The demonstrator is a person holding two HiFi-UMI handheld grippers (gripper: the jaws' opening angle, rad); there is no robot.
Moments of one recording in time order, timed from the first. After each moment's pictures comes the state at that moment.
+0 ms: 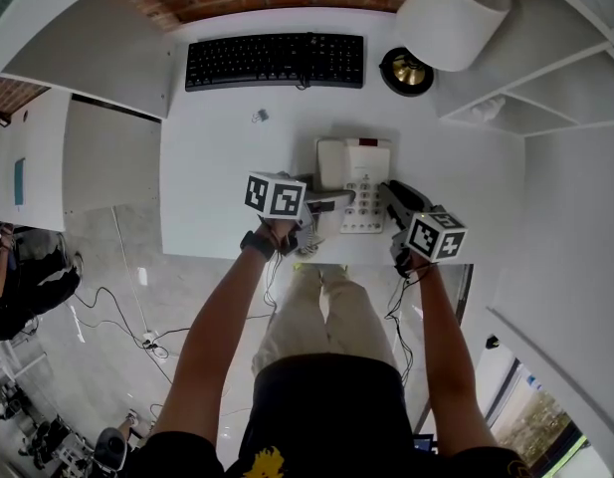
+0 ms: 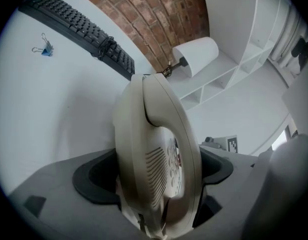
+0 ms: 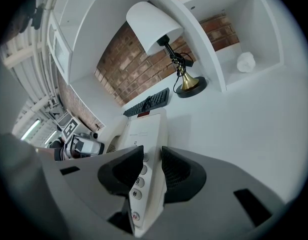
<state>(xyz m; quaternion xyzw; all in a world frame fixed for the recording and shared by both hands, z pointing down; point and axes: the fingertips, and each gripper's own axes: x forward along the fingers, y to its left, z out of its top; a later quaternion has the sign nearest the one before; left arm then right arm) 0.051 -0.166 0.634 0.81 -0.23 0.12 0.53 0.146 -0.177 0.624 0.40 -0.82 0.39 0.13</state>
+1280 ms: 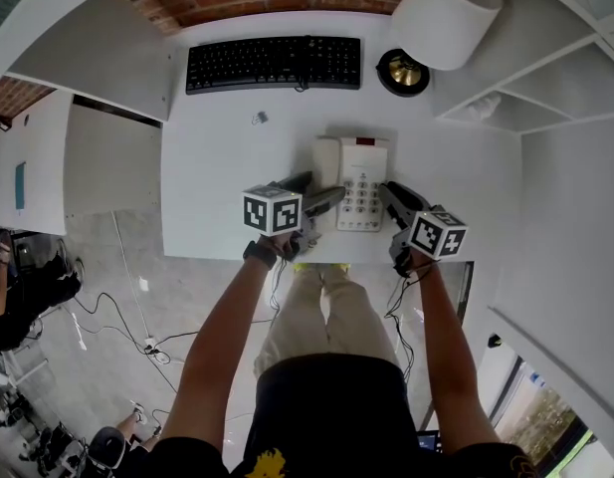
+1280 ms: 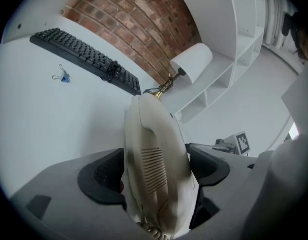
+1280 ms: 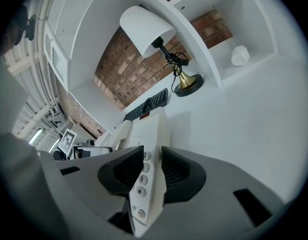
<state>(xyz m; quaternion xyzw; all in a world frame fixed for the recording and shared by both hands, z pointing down) 0.027 -0.168 0.633 0.82 -0.32 0.11 0.46 0.148 -0.172 0.621 0.40 -0.81 0.42 0.10</state>
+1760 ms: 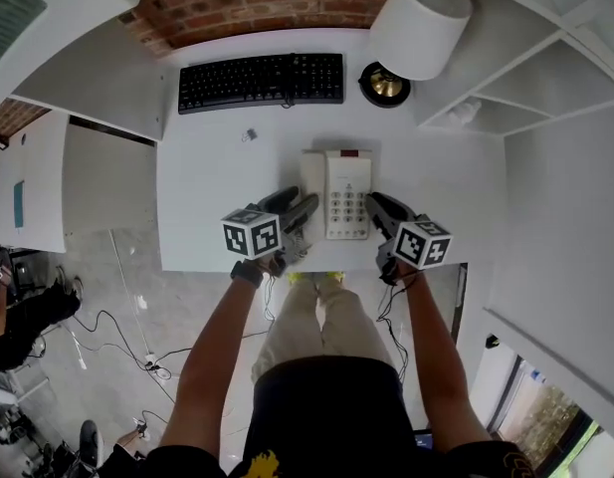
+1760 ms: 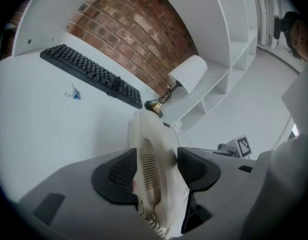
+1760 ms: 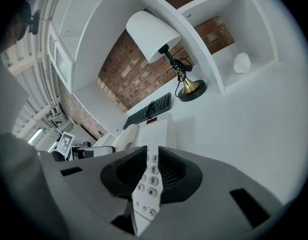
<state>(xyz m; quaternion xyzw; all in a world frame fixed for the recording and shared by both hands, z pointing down) 0.003 -0.162 0.607 0.82 -0.36 0.08 0.44 0.141 -0.165 0.600 0.41 -0.81 0.41 0.09</state>
